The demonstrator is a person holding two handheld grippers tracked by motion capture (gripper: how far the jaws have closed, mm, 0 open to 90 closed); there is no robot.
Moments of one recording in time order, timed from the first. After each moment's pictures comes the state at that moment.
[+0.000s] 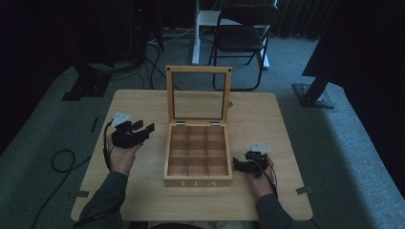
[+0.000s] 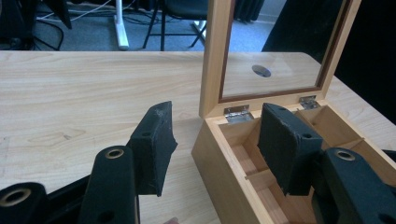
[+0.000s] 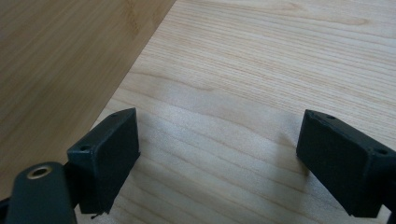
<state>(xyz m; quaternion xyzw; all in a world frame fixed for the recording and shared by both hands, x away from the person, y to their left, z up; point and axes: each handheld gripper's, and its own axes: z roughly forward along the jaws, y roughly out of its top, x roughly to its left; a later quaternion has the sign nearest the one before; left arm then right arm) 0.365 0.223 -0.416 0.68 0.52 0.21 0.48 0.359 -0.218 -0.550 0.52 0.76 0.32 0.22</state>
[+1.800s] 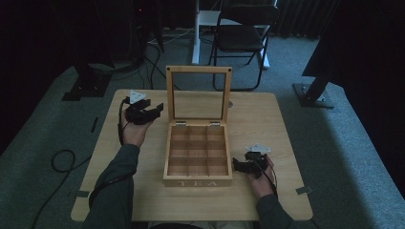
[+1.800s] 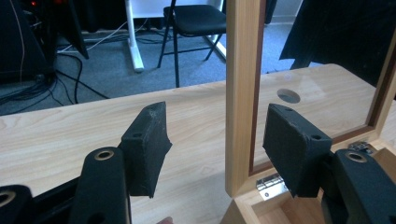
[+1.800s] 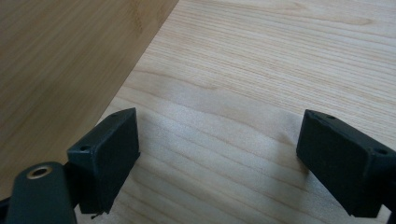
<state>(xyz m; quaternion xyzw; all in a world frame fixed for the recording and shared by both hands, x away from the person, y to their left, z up) 0.443 0.196 -0.405 0.70 0.49 0.27 0.46 0.358 -0.217 -0.550 0.52 0.76 0.33 0.22</state>
